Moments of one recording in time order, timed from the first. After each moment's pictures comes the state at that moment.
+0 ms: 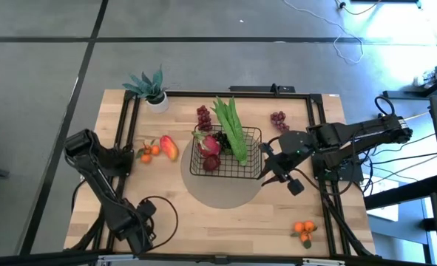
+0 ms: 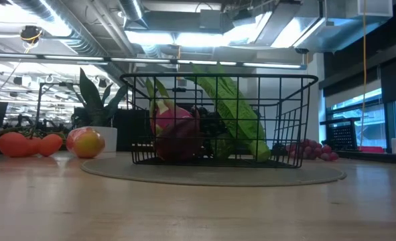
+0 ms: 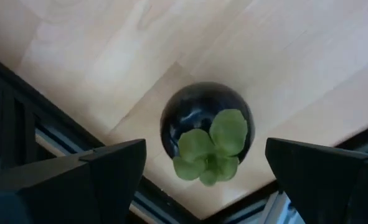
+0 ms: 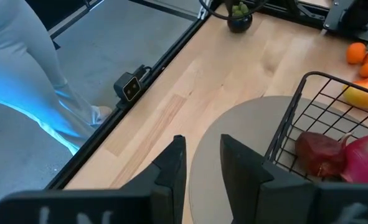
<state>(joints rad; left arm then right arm) -0.98 1.70 1.19 -1.02 0.07 -1.81 0.23 1.20 1.19 -0.65 -0.31 -0.16</state>
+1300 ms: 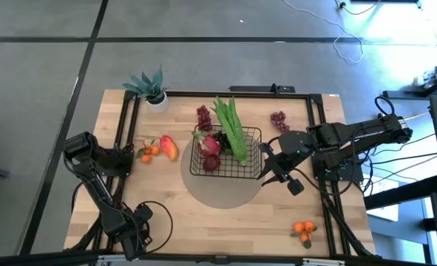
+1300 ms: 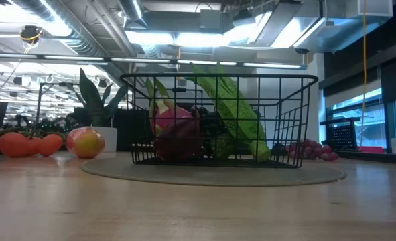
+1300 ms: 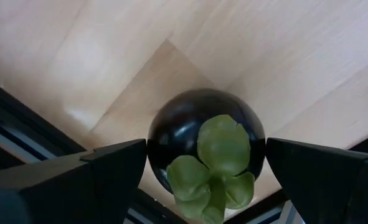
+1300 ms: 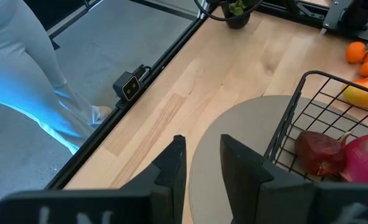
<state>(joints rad) -1.05 1.72 1.11 -0.87 0.06 -1.86 0.23 1.20 1.19 -0.65 -0.31 -0.16</state>
